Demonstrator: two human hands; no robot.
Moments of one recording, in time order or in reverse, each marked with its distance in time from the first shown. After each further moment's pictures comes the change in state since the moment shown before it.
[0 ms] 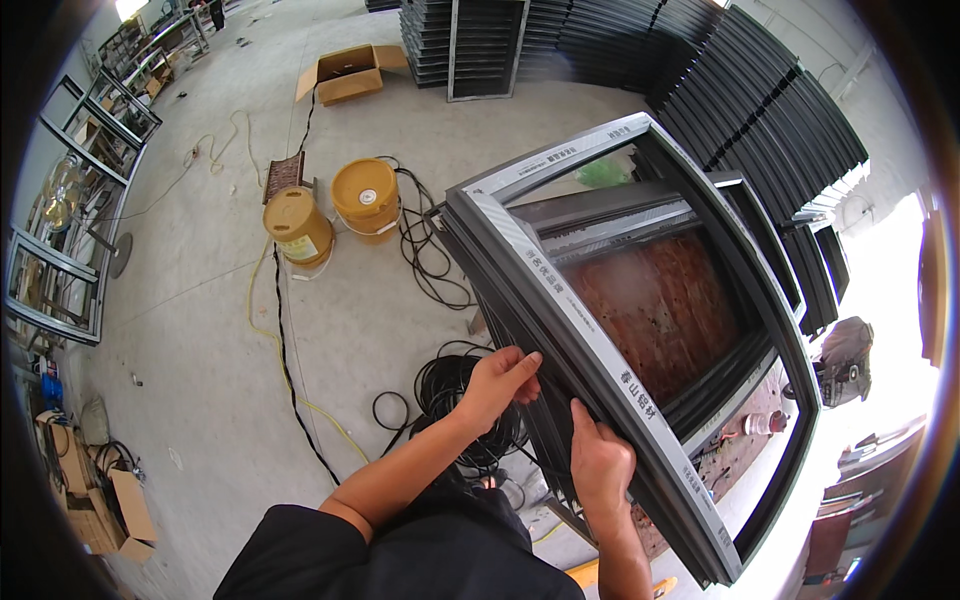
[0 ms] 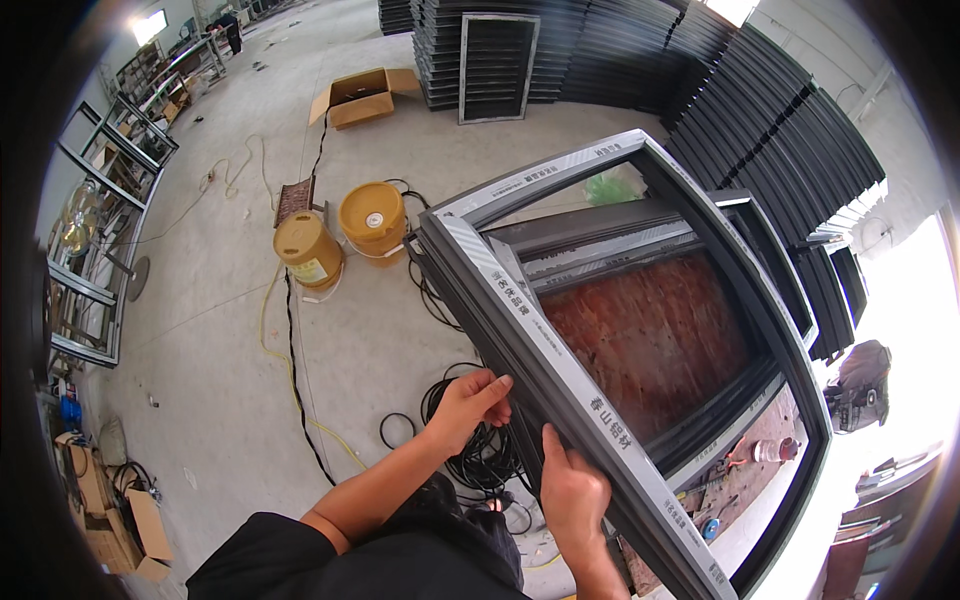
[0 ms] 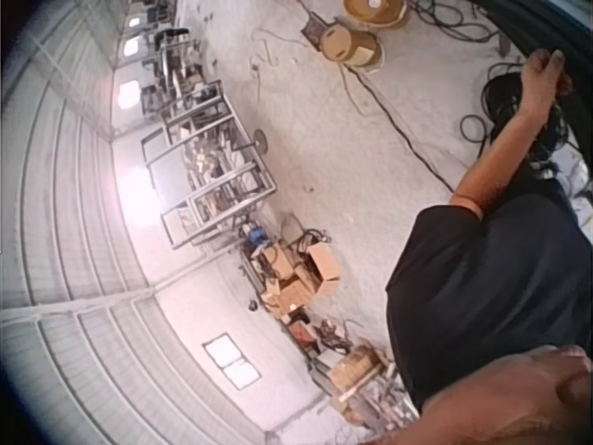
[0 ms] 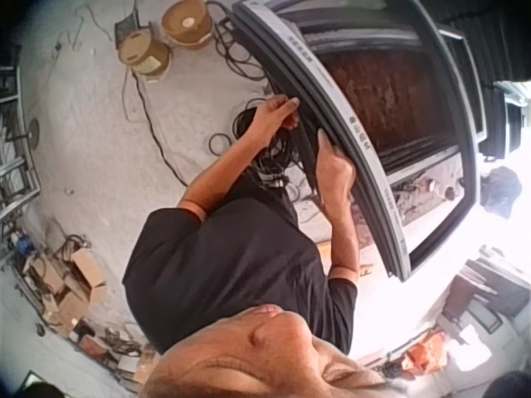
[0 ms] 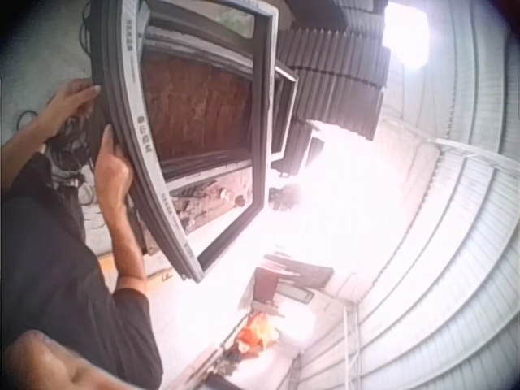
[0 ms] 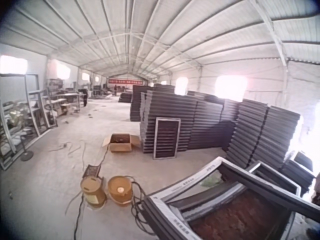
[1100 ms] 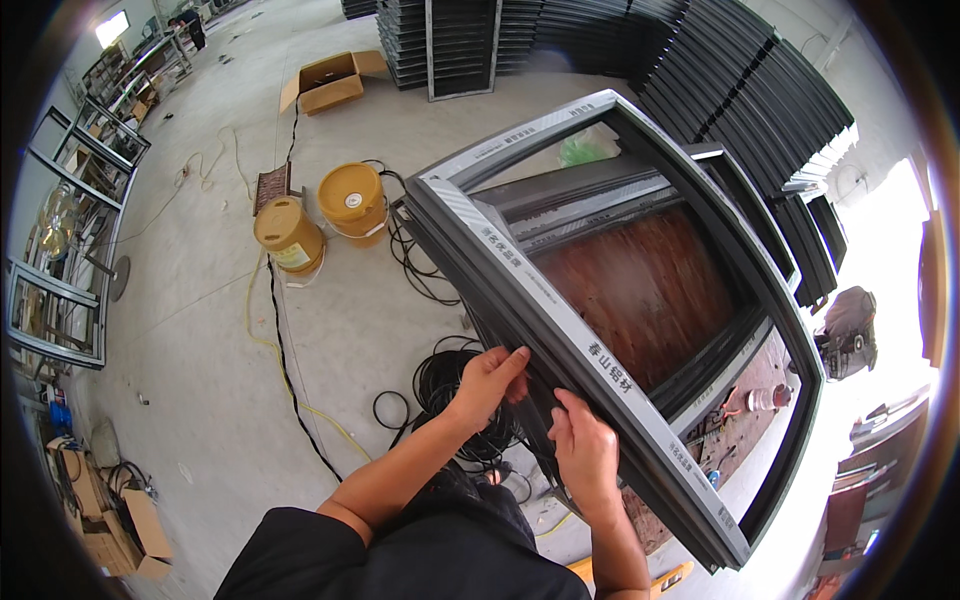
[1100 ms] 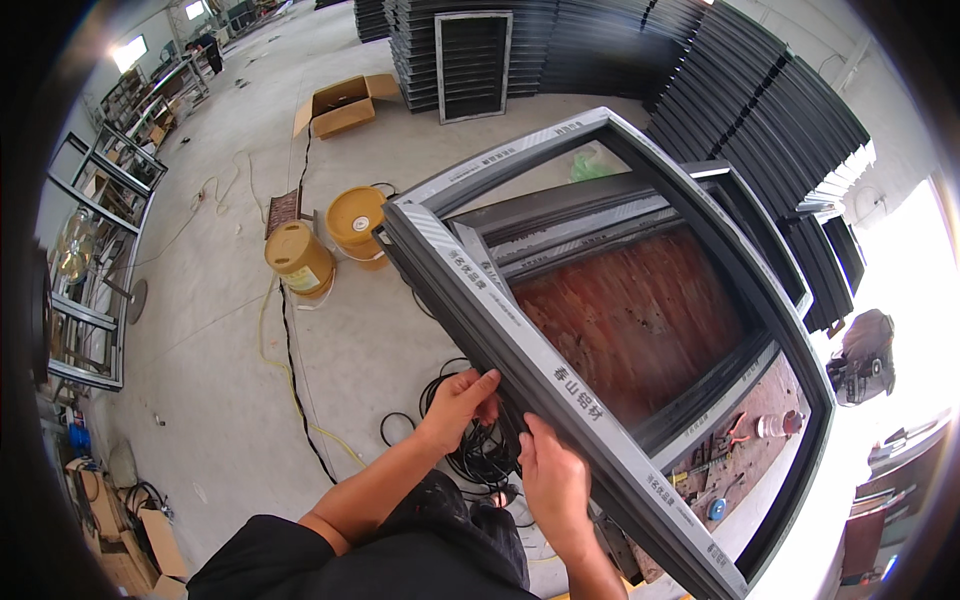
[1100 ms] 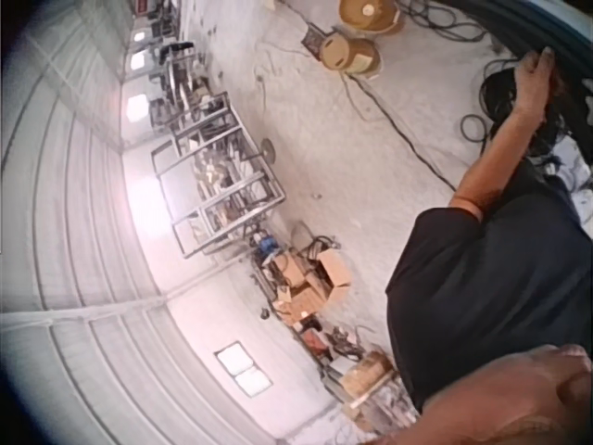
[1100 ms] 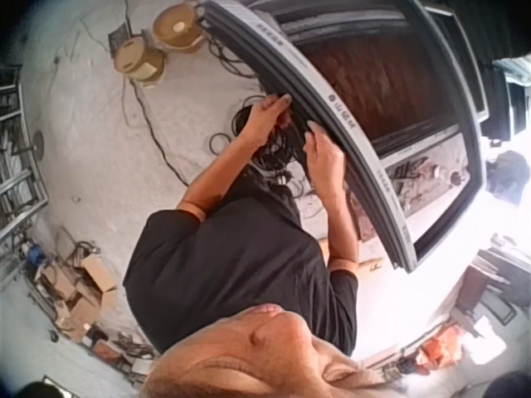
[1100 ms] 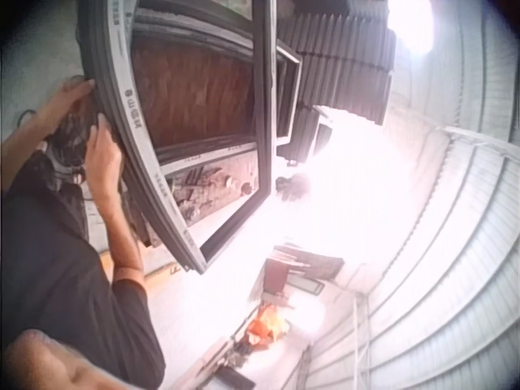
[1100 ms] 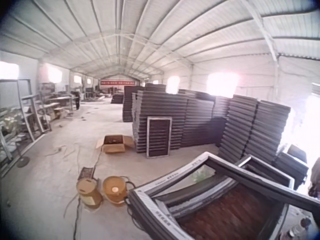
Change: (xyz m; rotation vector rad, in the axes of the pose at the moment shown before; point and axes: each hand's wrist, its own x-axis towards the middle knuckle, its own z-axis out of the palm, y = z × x) left_hand -0.010 -0.023 0.022 0.007 -0.042 -0.020; right_hand -0.012 0.004 -0.015 0.483 -0.109 0.294
